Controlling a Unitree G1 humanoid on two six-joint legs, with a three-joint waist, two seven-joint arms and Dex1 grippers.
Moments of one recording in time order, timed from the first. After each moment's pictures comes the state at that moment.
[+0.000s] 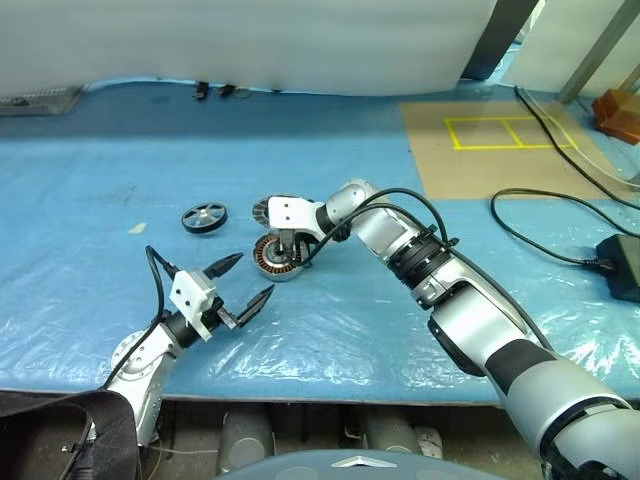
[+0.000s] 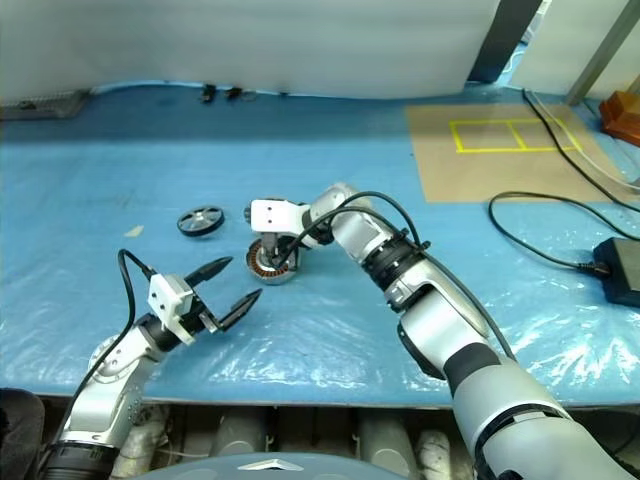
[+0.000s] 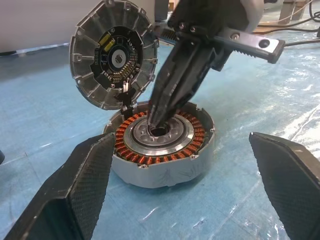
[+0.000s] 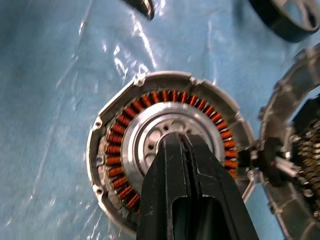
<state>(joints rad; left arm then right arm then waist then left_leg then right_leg) 0.11 0.38 0.03 -0.08 -0.32 -0.19 -0.76 -1.06 -0.17 0.60 0.63 -0.21 0.25 1.15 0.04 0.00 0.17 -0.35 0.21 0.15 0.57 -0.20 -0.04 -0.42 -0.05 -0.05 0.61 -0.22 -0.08</state>
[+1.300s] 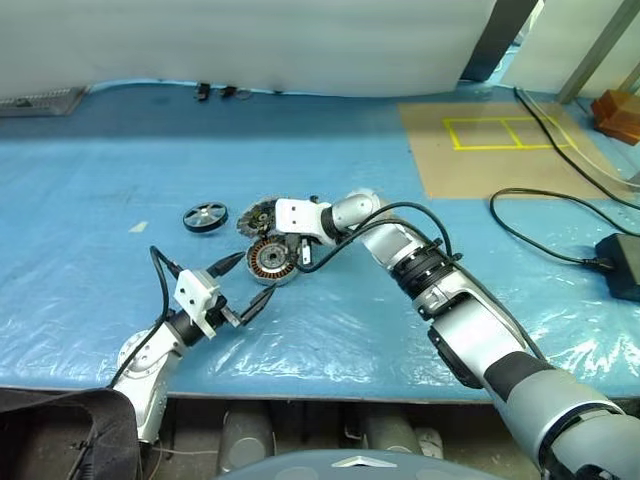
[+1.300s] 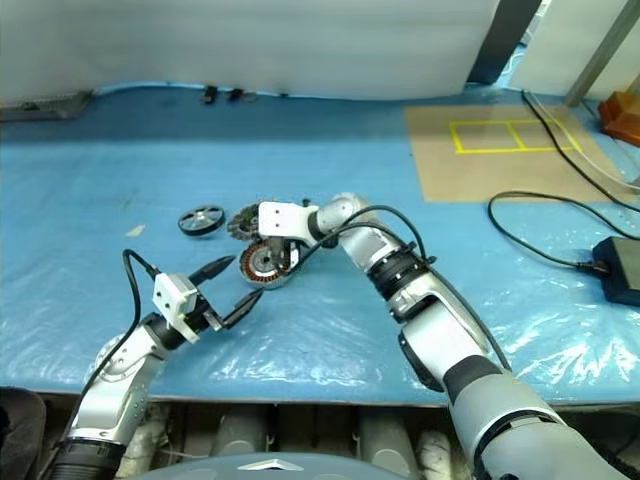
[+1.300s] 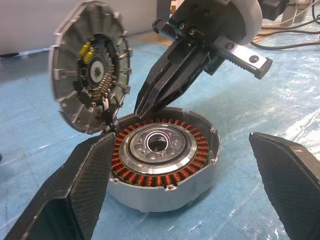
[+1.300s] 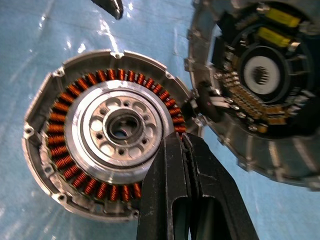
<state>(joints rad) 0.09 0.35 0.02 -0.04 -0.31 -0.21 -0.76 -0.98 -0.16 0.50 0.62 -0.30 0.08 1.02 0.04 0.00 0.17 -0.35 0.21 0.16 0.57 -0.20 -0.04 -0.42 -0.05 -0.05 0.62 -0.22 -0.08</state>
